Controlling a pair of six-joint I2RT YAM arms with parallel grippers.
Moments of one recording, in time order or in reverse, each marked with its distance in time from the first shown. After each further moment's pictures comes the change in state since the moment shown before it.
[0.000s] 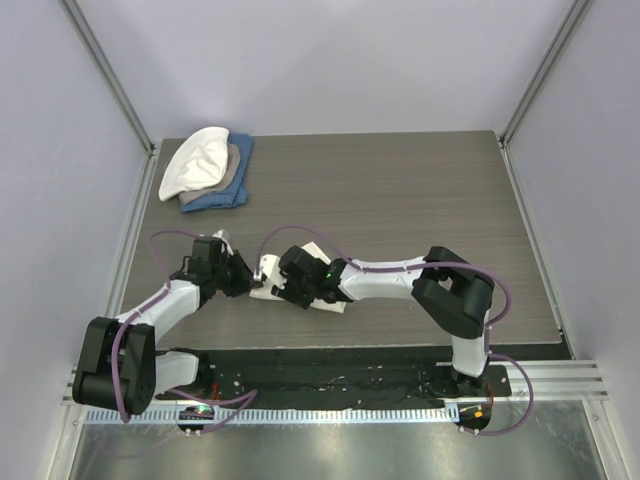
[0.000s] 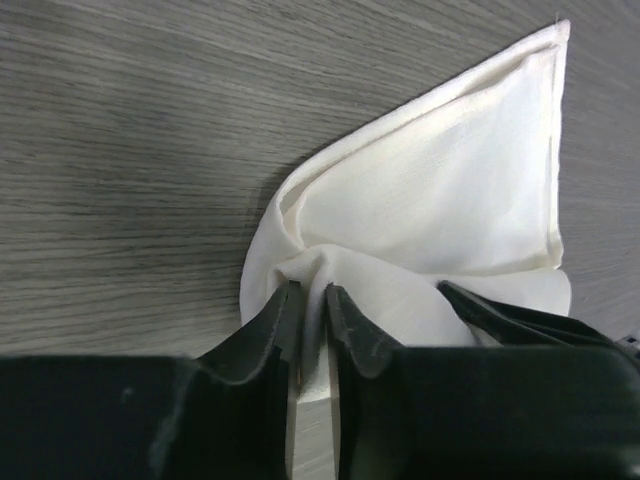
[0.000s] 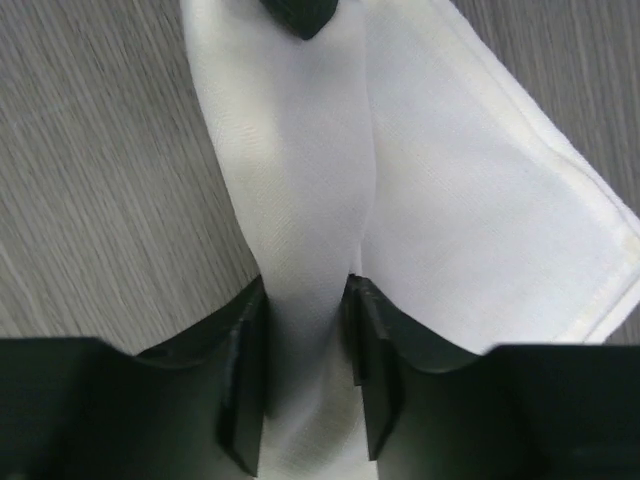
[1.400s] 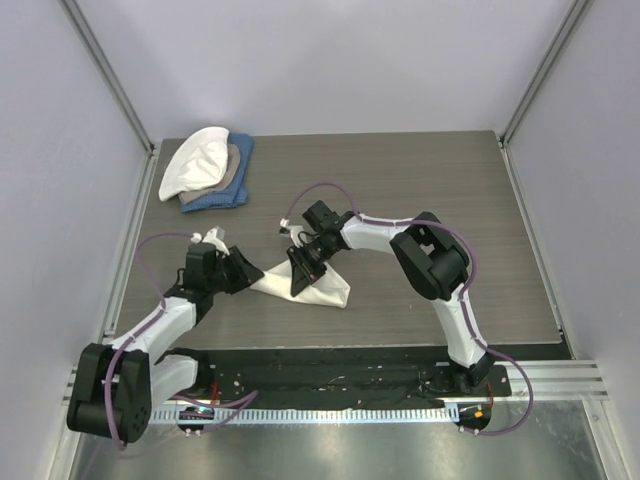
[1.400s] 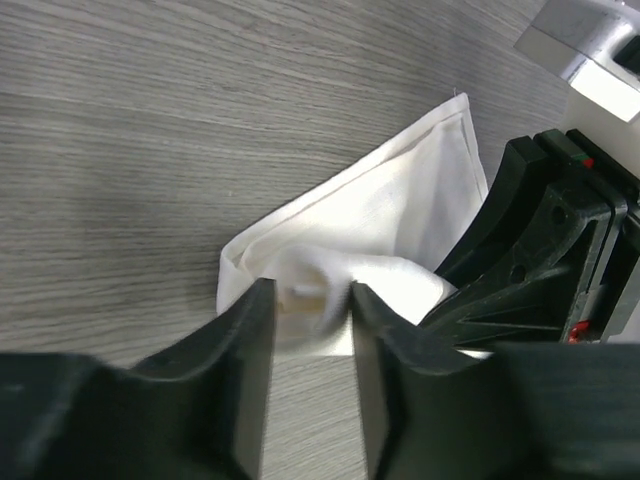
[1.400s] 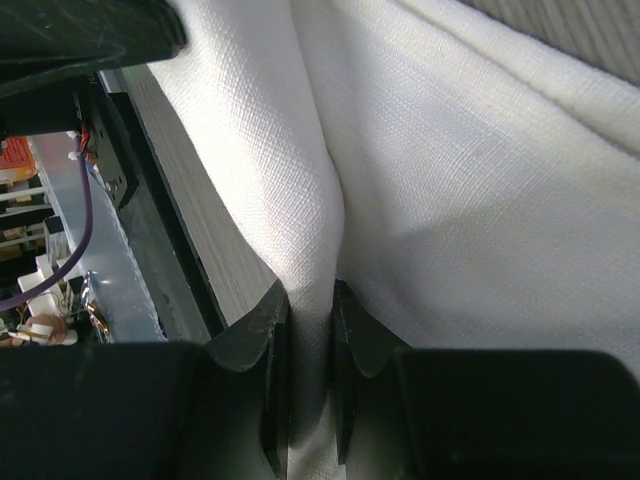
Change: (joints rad) left arm 0.000 -0.160 -0.110 0.181 -0.027 0.016; right arm -0.339 0.292 0.313 -0.317 -0.861 0.393
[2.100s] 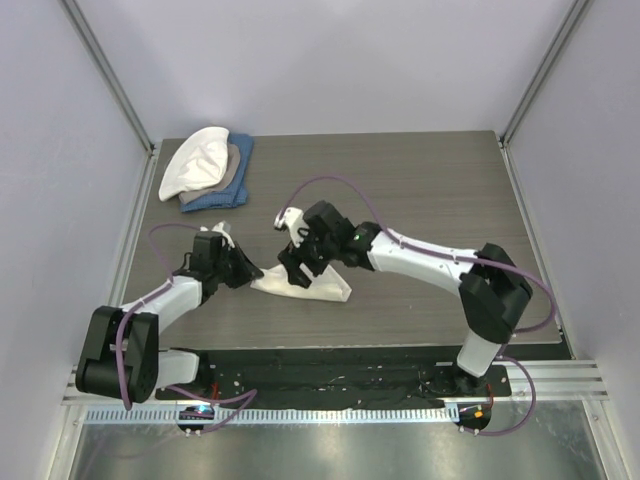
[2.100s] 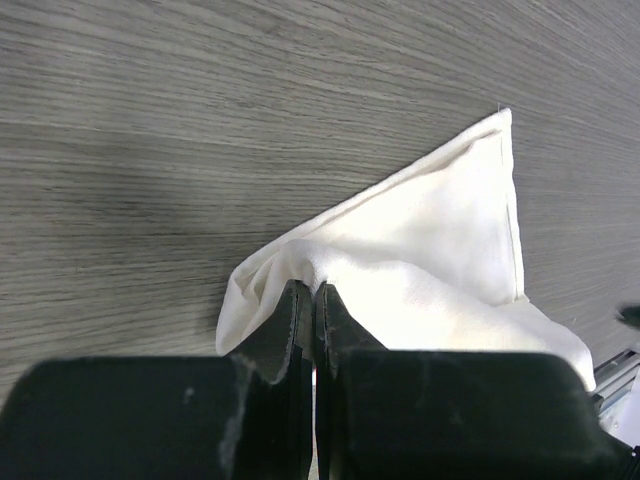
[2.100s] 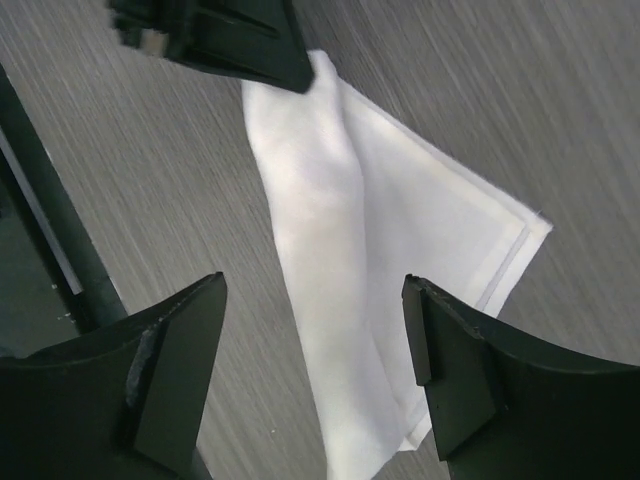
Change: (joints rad) left arm -0.001 0.216 0.116 -0.032 0.026 0.001; right arm 0.121 -0.426 -0.171 0.081 0.523 -0.154
